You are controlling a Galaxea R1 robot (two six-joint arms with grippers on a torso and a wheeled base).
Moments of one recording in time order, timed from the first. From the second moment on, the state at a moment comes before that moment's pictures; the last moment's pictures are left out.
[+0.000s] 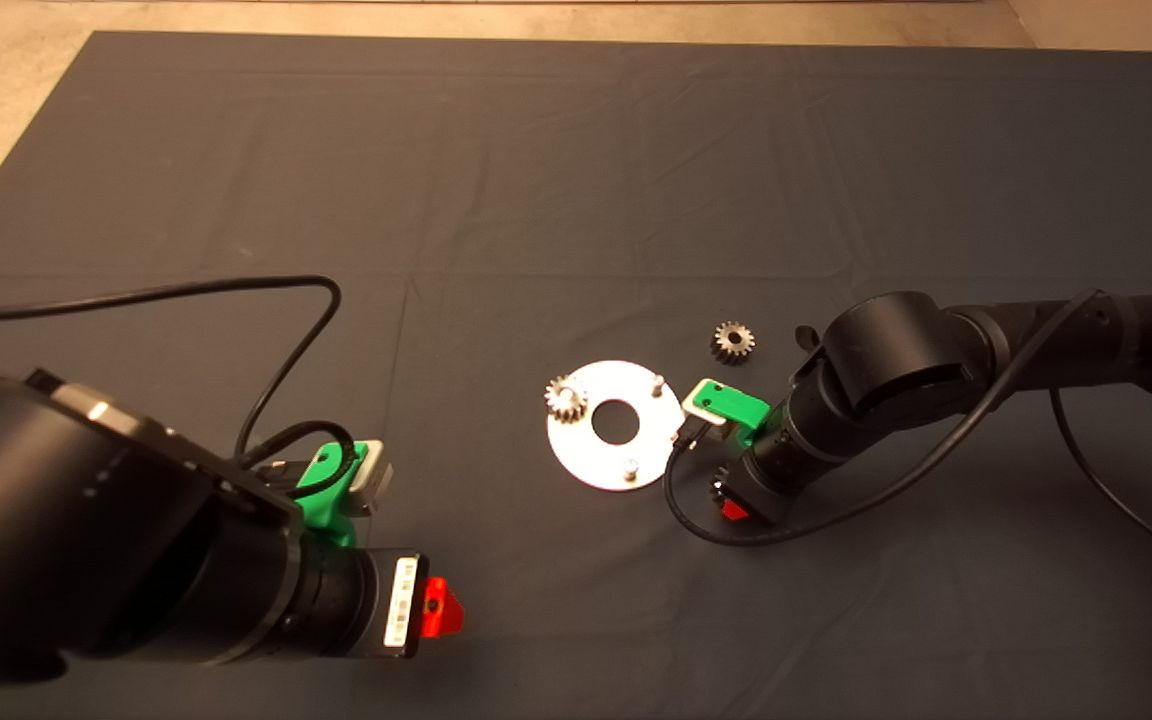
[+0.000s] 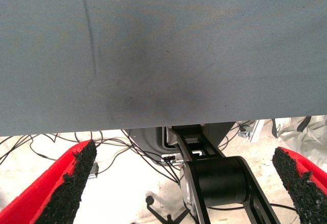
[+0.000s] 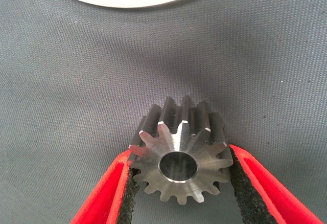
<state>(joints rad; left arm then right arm) -0.40 2.36 -0.34 0.31 1.53 -2.01 0.16 2.54 -0.89 -0.45 -1.51 0.84</state>
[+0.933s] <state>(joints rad) -0.40 2.36 -0.34 0.31 1.53 -2.01 0.16 2.54 -0.88 -0.53 -1.52 0.80</state>
